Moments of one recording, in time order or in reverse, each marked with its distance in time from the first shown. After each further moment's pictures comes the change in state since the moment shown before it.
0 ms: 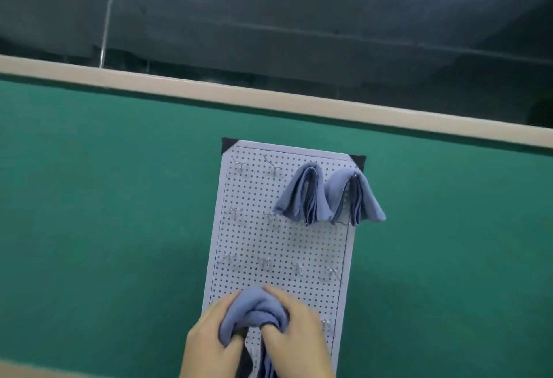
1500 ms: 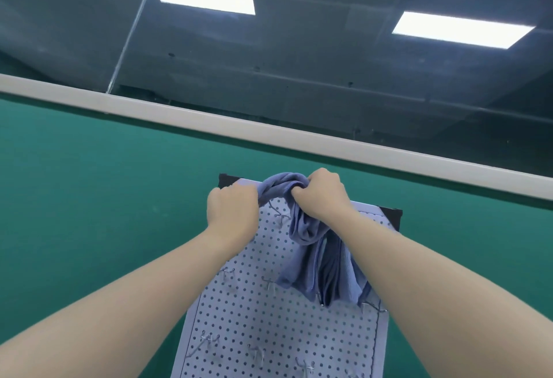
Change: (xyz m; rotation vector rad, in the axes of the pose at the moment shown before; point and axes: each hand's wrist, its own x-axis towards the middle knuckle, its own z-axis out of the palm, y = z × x) left_hand 0.319 0.087 0.052 1.069 0.149 0.273; right_hand 0.308 -0.113 -0.106 -0.441 0.325 -0.233
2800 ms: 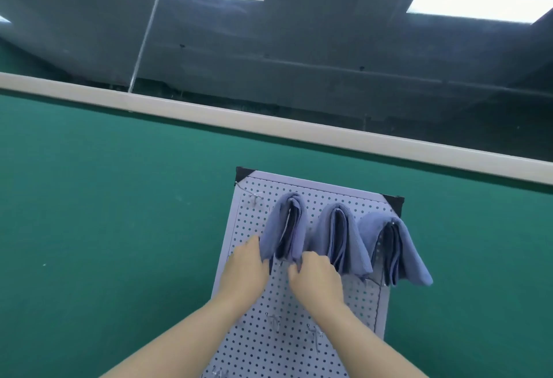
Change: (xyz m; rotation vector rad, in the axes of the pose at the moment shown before) left_hand -0.113 -0.008 0.045 -0.719 -0.192 -0.162; right_hand -0.140 0.038 0.075 -0.114 -0.192 0.067
